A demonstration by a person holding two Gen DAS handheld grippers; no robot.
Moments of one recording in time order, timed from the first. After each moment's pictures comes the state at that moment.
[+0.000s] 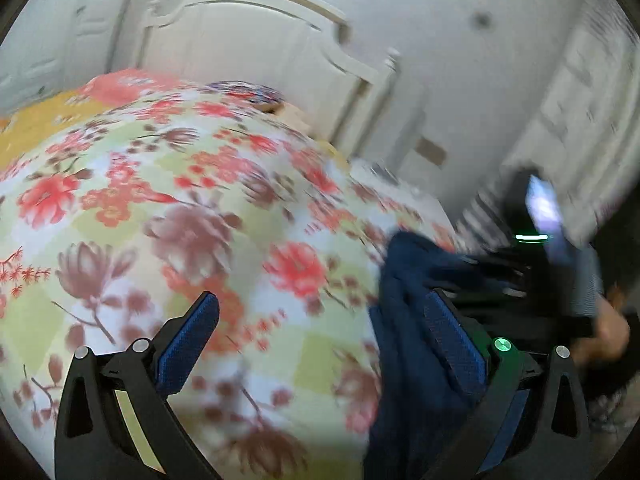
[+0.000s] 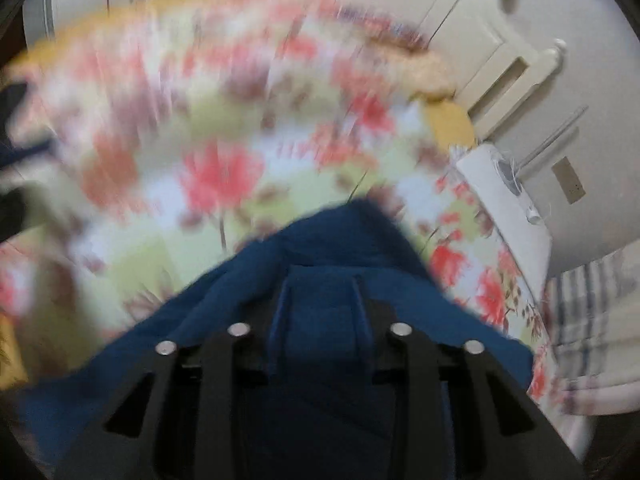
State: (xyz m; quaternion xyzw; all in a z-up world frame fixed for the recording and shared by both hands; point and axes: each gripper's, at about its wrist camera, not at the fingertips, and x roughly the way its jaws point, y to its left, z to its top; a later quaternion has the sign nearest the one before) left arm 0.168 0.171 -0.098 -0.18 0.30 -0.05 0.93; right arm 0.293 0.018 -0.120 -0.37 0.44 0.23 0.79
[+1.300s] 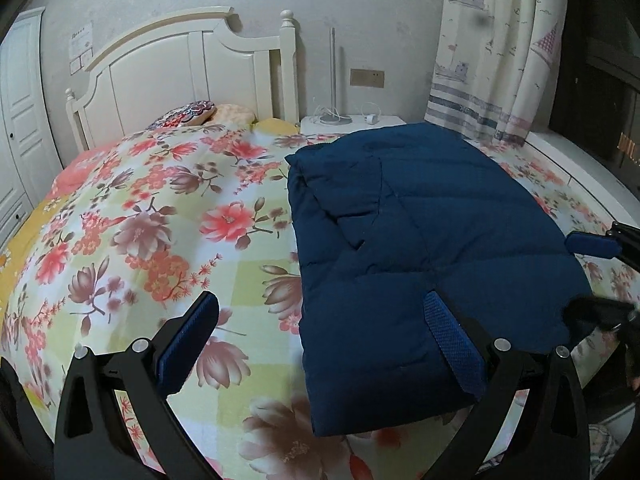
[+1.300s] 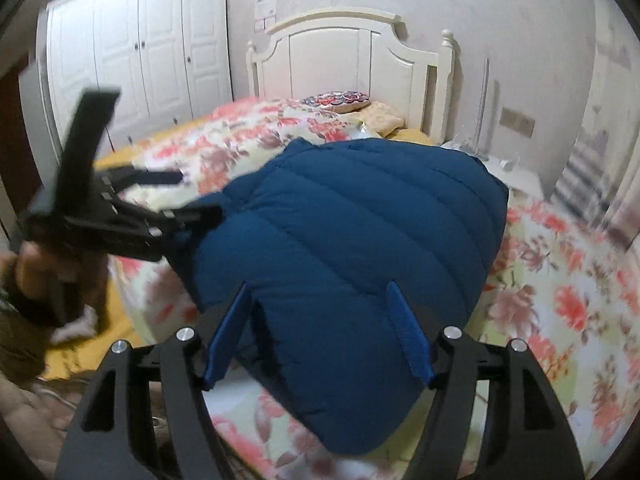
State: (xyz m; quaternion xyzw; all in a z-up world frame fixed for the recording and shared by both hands) left arm 0.105 0.064 -0.094 0.03 0.34 -0.08 0.94; right arm 0.050 -0.195 -0.067 -0.03 0.33 0.27 0.90
